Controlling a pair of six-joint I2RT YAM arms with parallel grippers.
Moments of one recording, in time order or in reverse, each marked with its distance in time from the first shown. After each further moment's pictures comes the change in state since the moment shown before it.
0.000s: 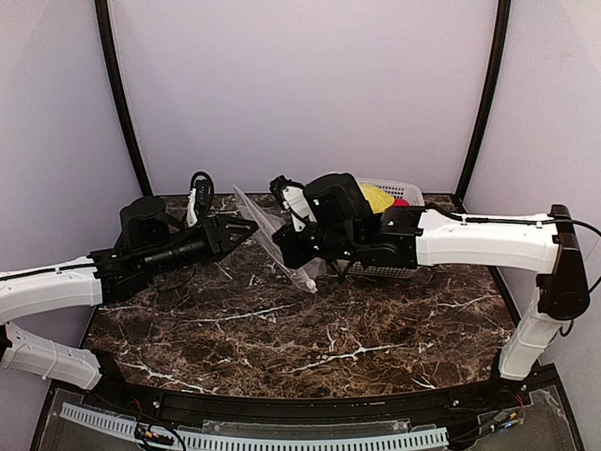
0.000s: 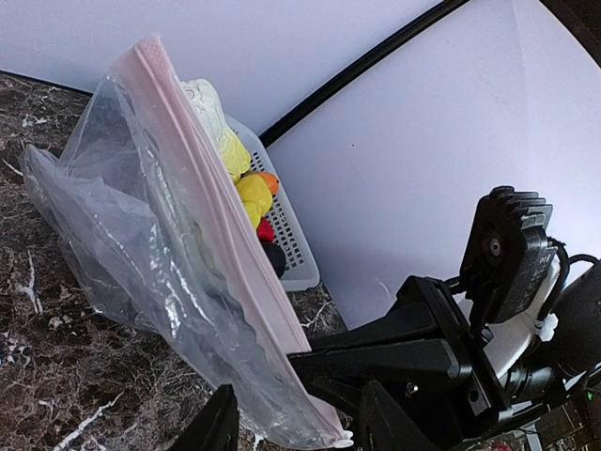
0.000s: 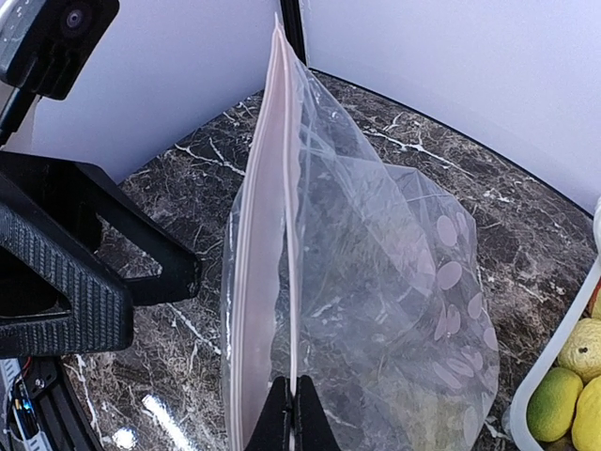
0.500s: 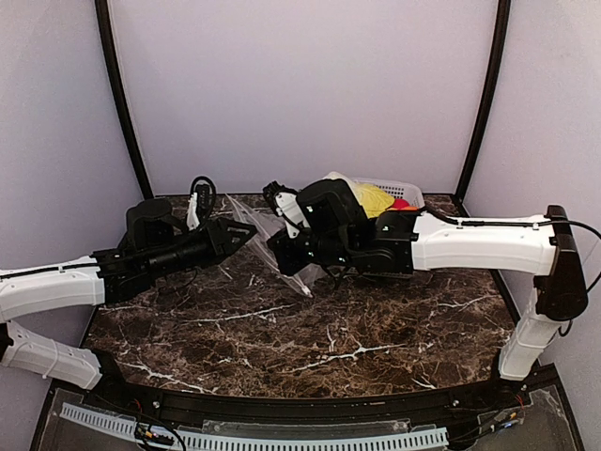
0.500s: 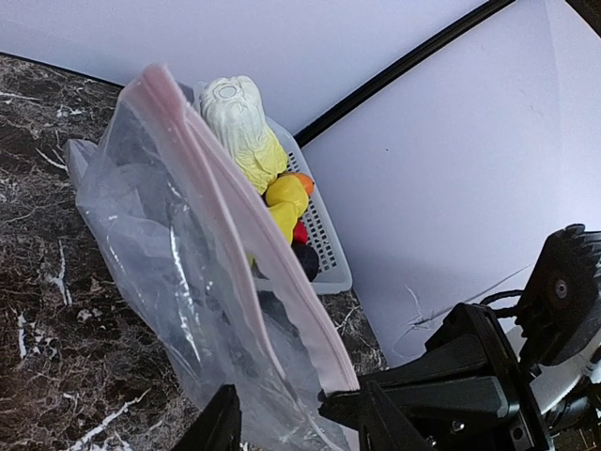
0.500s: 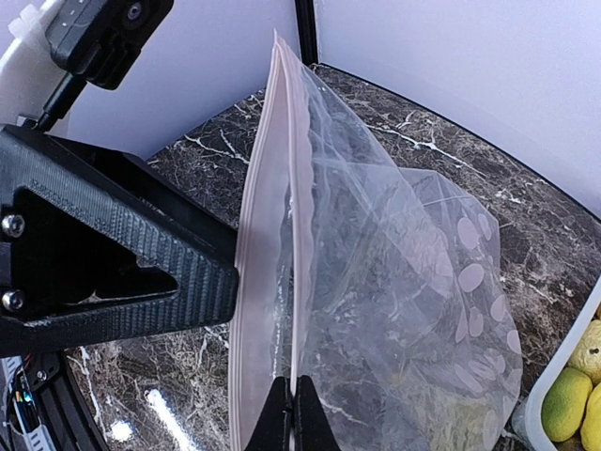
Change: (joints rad) left arm 0.000 0.017 0.000 -0.038 -0.064 0.002; right arm 0.031 0.018 0.009 -0.001 0.011 -0.008
